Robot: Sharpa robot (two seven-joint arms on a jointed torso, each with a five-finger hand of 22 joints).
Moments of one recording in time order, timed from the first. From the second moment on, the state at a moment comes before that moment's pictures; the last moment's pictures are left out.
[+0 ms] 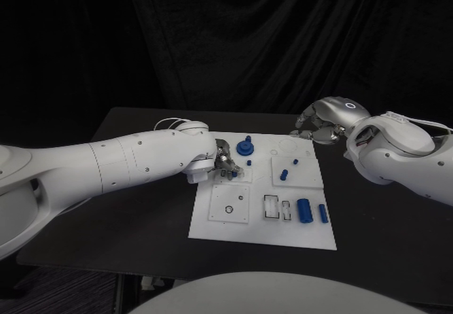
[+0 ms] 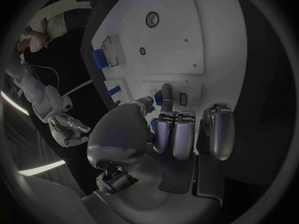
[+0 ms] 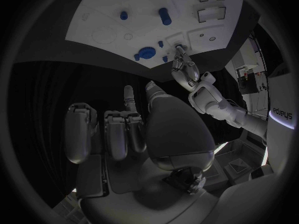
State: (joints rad) left arm 1.28 -0.46 -0.20 1.24 -0.94 0.11 -0.59; left_hand 1.06 0.02 0.25 0.27 0.18 0.99 0.07 0.19 0.87 1.46 0.00 1.57 1.31 1.47 -0.05 1.57 1.31 0.04 1.43 0.06 1.44 1.31; right arm 1.38 -0.92 -0.25 1.59 -1.59 -0.45 -0.23; right_hand 1.29 -0.03 0.10 0.28 0.12 0.98 0.10 0.13 0.43 1.47 0.02 1.57 1.31 1.47 -0.04 1.57 1.31 0.02 1.47 0.07 1.41 1.31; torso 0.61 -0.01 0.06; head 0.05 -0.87
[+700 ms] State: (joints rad) left arm 1.26 -0.55 -0.21 1.33 -0.98 0.03 -0.58; left_hand 1.02 0.04 0.14 0.29 0.17 1.05 0.05 0.22 0.93 1.47 -0.01 1.57 1.31 1.47 -0.05 1.57 1.31 0.04 1.45 0.06 1.45 1.31; right arm 1.38 -0.93 -0.25 1.59 -1.59 -0.45 -0.23; right_hand 1.29 -0.03 0.10 0.29 0.12 0.98 0.11 0.13 0.43 1.47 0.02 1.57 1.31 1.47 -0.04 1.57 1.31 0.02 1.47 0.07 1.41 1.31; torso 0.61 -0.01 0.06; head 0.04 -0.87
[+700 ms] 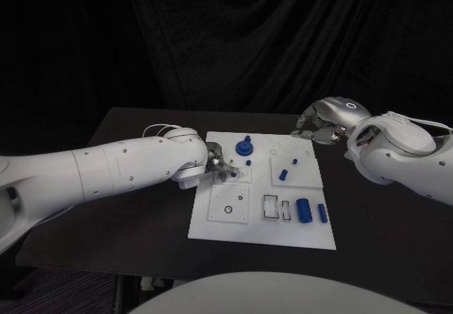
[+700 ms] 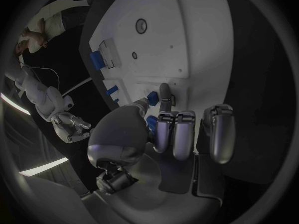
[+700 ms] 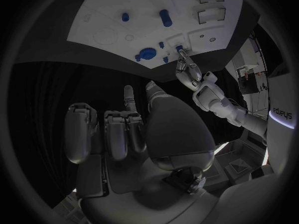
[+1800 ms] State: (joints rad) left arm 1.38 -0.53 -0.21 1.21 -1.07 0.03 -0.53; left_hand 1.09 0.07 0.04 0.29 0.19 0.99 0.04 0.32 1.19 1.47 -0.03 1.57 1.31 1.47 -0.07 1.57 1.31 0.04 1.46 0.04 1.47 1.31; right arm 1.38 -0.94 -0.25 1.60 -1.59 -0.45 -0.23; right_hand 1.29 -0.02 0.10 0.29 0.16 0.98 0.10 0.12 0.43 1.47 0.02 1.57 1.31 1.46 -0.04 1.57 1.31 0.02 1.47 0.07 1.40 1.31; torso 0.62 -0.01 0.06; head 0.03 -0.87
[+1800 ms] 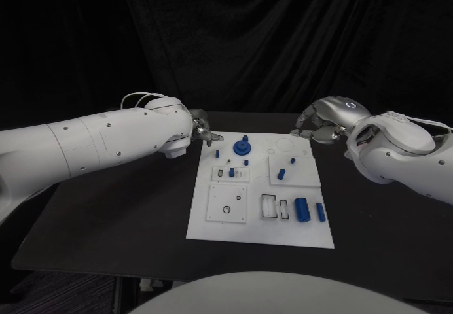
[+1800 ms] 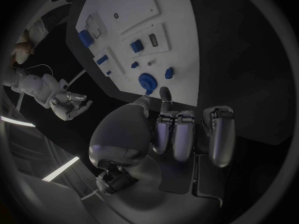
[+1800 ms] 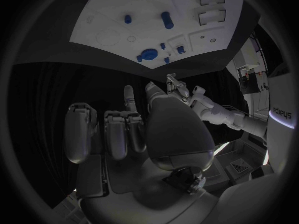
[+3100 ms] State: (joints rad) left arm 1.35 -0.45 -0.21 1.08 -1.08 0.12 -0.53; left_hand 1.12 0.07 0.04 0.29 0.19 0.97 0.04 0.31 1.21 1.46 -0.02 1.57 1.31 1.47 -0.07 1.57 1.31 0.04 1.47 0.05 1.47 1.31; right arm 1.38 -0.94 -0.25 1.61 -1.59 -0.45 -0.23; right_hand 1.29 -0.02 0.10 0.29 0.16 0.98 0.10 0.12 0.43 1.47 0.02 1.57 1.31 1.46 -0.04 1.57 1.31 0.02 1.47 0.07 1.40 1.31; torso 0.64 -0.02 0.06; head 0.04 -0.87
